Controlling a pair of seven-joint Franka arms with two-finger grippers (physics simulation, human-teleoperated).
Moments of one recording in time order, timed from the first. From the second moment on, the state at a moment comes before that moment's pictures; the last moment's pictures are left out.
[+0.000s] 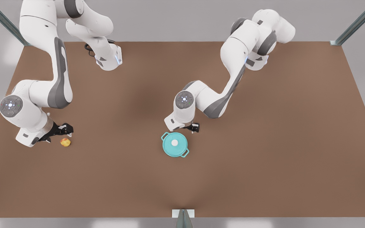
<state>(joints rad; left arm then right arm) -0.74 0.87 0.01 -0.95 0.02 1.84 -0.50 0.08 0.30 -0.12 -1.65 -0.05 1.97 -0.38</state>
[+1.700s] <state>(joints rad) -0.53 1.00 0.04 -0.91 -0.02 2.01 -1.03 -0.11 0.58 -0.12 -1.90 -0.05 2.43 -1.04</state>
